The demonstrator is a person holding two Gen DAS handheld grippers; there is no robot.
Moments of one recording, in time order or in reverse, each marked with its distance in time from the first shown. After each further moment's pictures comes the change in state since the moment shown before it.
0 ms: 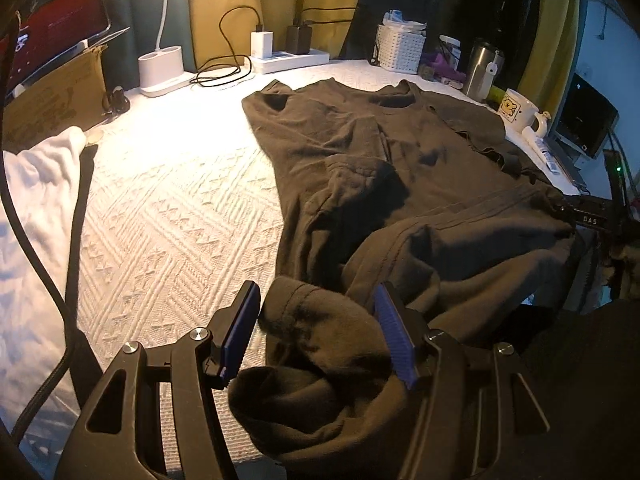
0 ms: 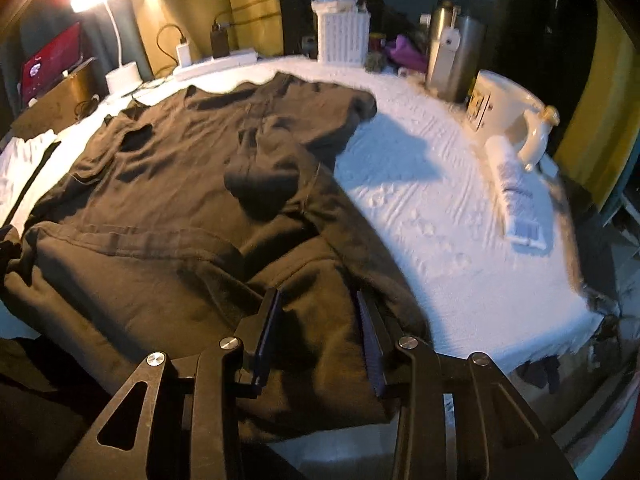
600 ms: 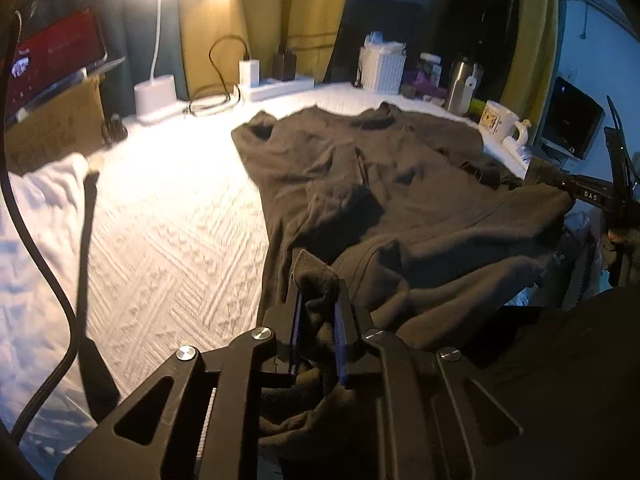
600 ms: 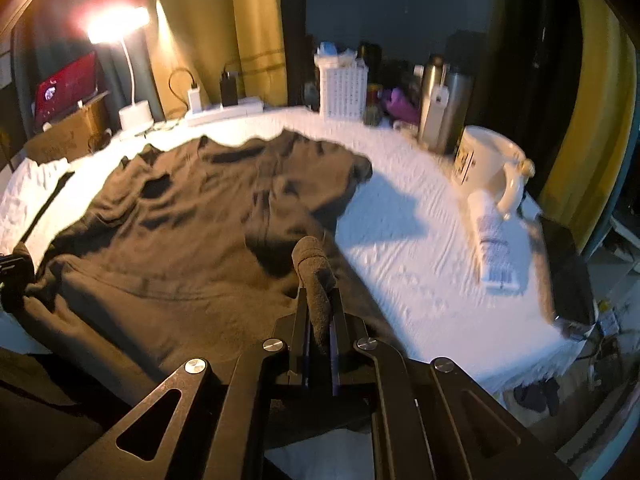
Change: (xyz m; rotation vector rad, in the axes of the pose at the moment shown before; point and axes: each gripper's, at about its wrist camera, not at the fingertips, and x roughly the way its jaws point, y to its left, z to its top) left arm -0.028 -0.013 0.001 0.045 -0.097 -0.018; right arm -0.053 0.006 0.015 -0.013 -0.174 -0.010
